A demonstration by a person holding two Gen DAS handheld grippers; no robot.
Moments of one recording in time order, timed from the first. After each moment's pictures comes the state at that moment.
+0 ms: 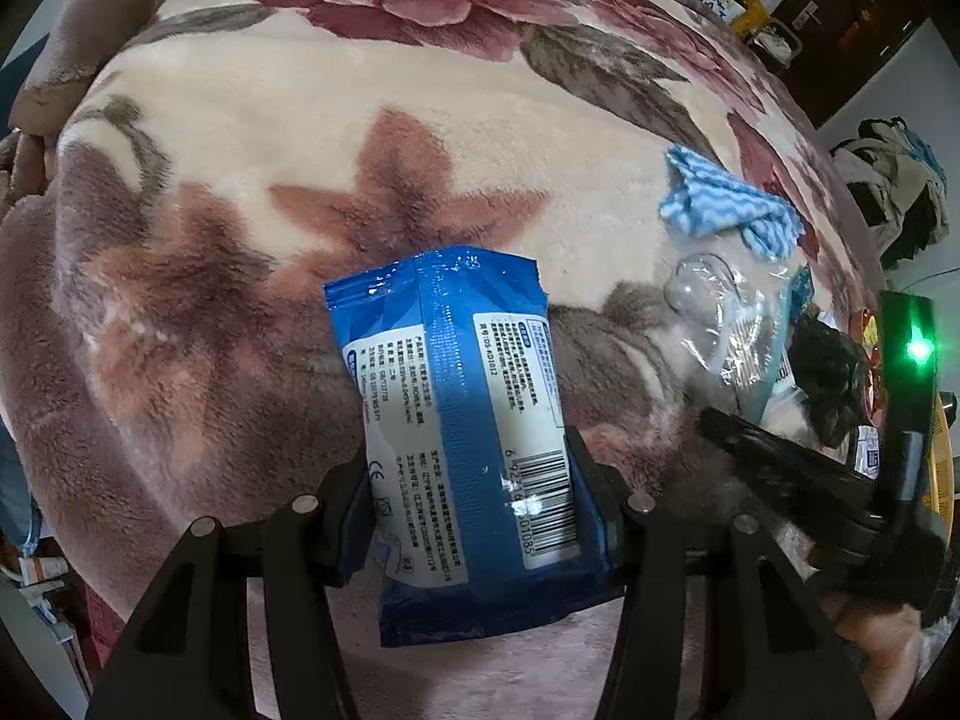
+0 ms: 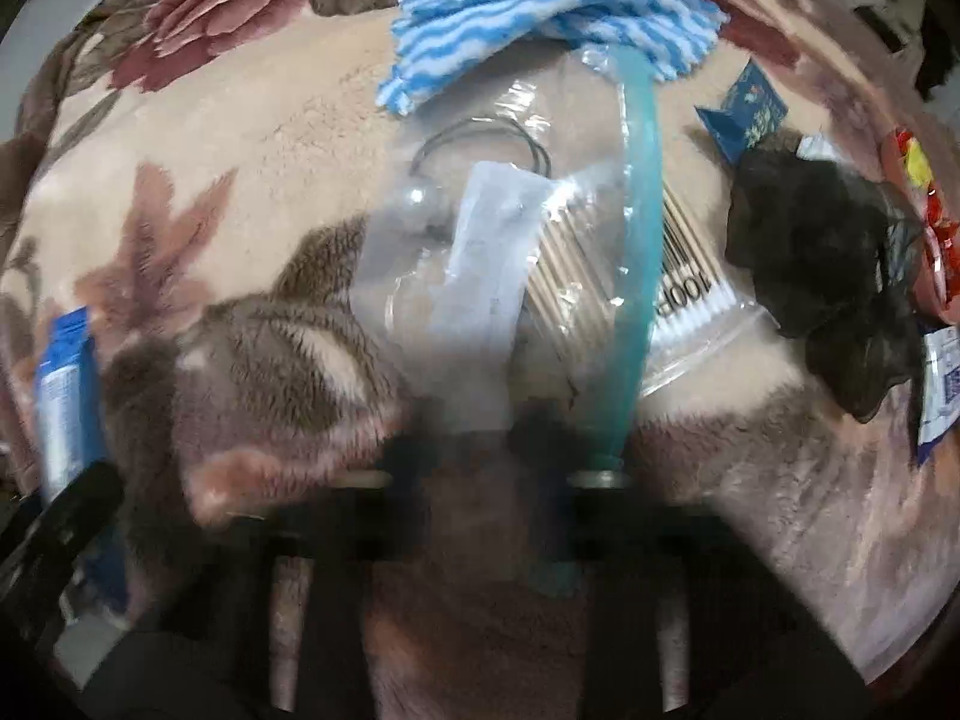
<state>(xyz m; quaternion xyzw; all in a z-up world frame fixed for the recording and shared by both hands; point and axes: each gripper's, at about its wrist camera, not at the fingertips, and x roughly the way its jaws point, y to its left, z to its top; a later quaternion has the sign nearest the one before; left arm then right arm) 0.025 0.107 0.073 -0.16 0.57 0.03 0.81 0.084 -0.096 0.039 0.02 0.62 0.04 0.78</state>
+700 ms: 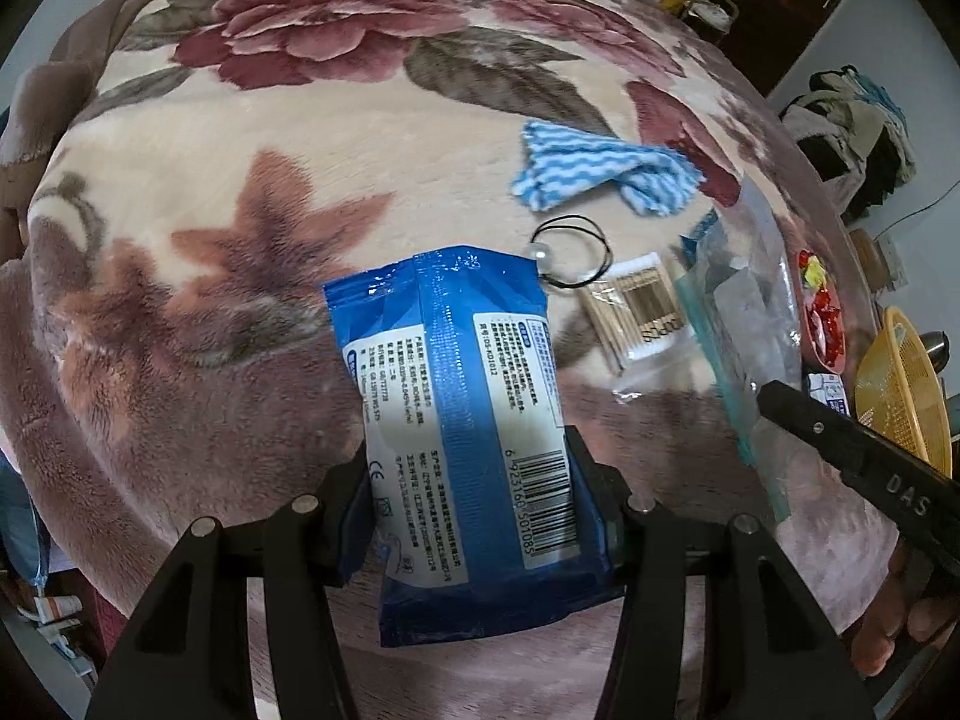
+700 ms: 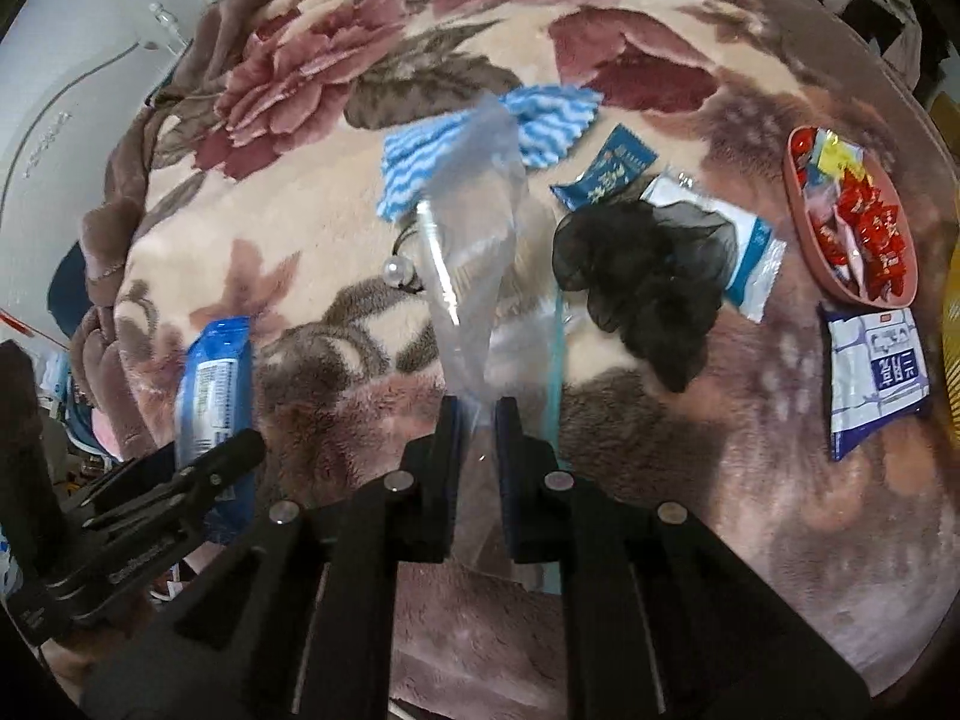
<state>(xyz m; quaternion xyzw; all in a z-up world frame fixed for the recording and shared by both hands) 0.017 0.022 0.111 -0.11 0.56 -0.01 0.82 0.038 -0.181 0.120 0.09 0.56 0.11 0.82</state>
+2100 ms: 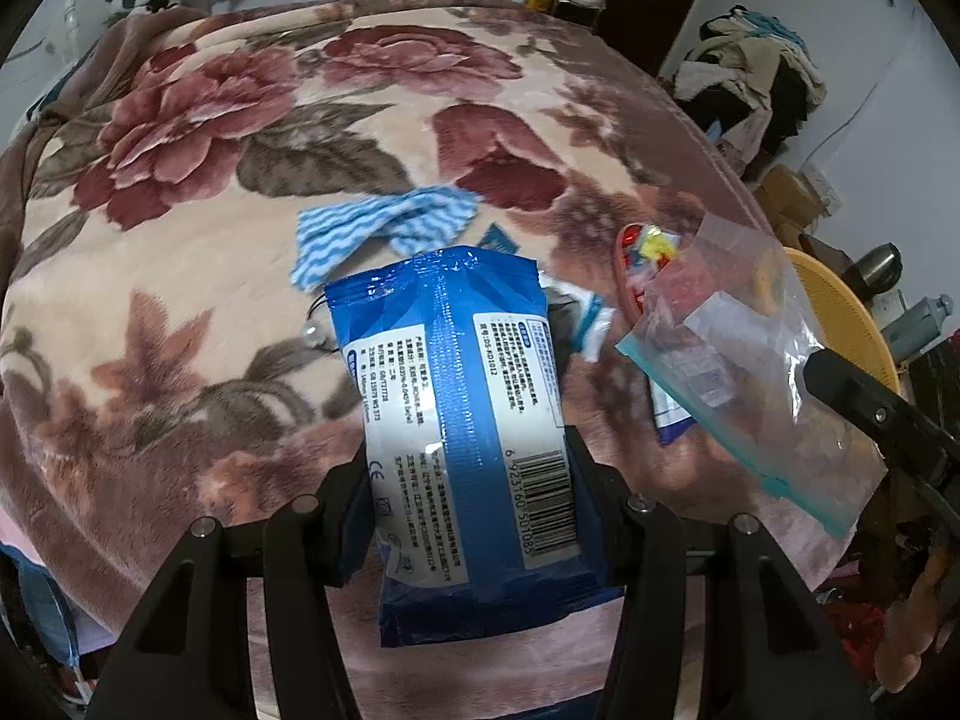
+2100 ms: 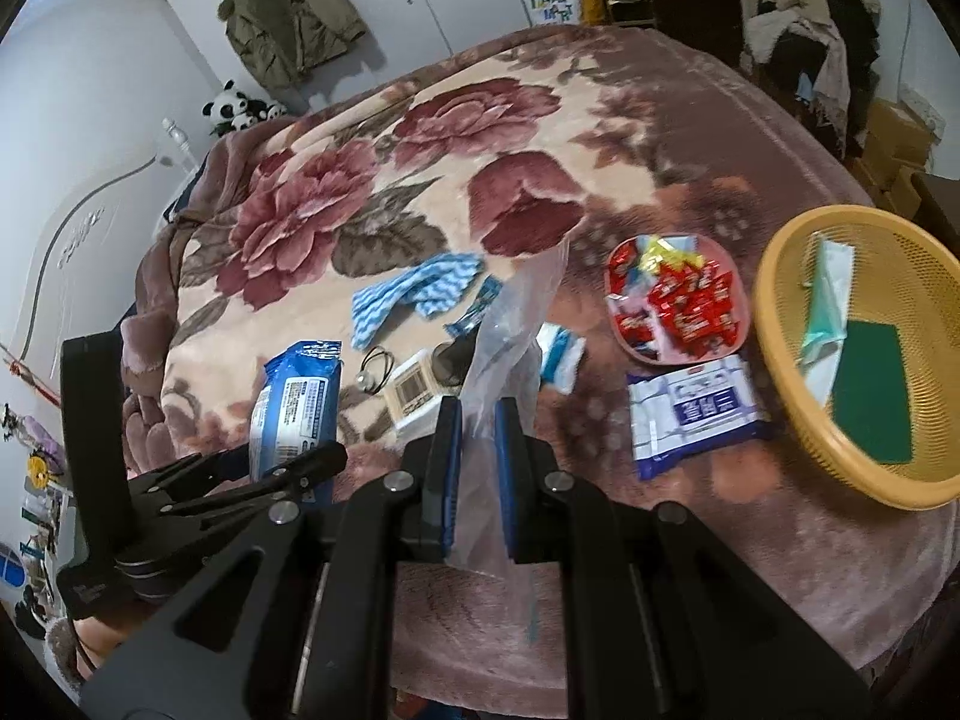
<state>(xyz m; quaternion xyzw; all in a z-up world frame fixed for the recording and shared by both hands) 0.019 -0.125 0.194 -0.04 0.52 -0.11 0.84 -0.019 -0.301 0.223 0.14 0.45 0.08 0.88</state>
